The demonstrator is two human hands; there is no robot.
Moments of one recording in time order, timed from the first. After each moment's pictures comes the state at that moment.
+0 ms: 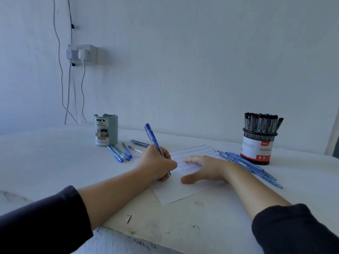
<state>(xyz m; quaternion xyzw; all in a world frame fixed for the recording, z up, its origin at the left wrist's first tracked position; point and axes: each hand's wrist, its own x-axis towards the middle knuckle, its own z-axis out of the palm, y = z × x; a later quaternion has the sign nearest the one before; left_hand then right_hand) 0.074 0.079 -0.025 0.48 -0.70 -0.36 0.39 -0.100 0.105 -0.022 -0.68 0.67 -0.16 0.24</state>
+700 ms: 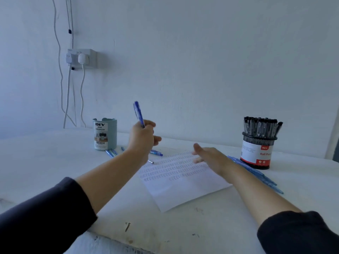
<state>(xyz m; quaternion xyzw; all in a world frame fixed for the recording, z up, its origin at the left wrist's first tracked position) 0.078 0.041 0.016 0.39 -0.54 -0.43 0.61 -0.103 0.106 -0.010 -0.62 0.66 -0.35 0.22</state>
